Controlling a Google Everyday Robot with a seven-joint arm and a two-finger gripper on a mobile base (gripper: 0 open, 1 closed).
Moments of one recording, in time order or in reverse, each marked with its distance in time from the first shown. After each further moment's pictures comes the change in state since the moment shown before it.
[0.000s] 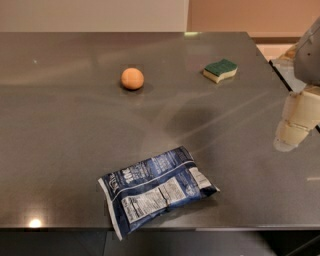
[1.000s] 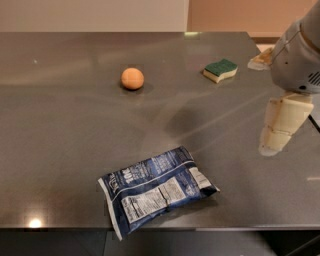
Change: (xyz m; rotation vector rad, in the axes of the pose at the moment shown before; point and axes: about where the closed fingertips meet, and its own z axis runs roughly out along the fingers) arm -0.033 0.010 0.012 -0.003 -0.040 -0.165
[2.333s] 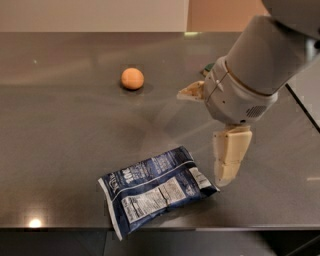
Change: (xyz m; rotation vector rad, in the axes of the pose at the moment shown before) arm -0.094 0.058 0.047 -0.155 -0.172 -0.376
